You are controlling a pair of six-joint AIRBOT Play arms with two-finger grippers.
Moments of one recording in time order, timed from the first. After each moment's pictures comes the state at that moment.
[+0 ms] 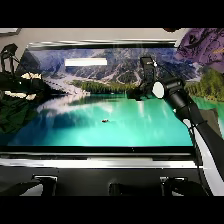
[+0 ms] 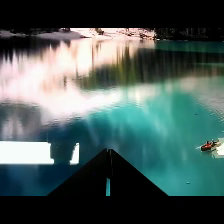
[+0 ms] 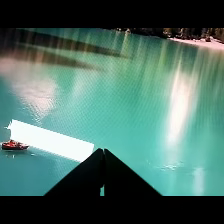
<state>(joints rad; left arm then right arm) 0.02 -1.25 1.48 1.37 -1.27 -1.56 0.39 -1.35 1.35 -1.53 0.97 1.76</state>
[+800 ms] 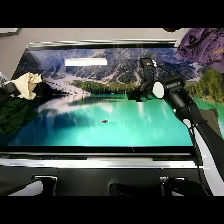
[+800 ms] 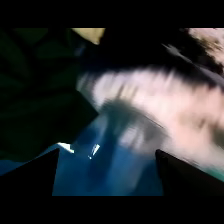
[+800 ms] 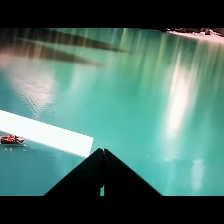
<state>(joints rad) 0.35 -1.30 1.39 1.59 -1.16 -1.81 0.39 -1.35 1.35 -1.53 1.00 1.76</state>
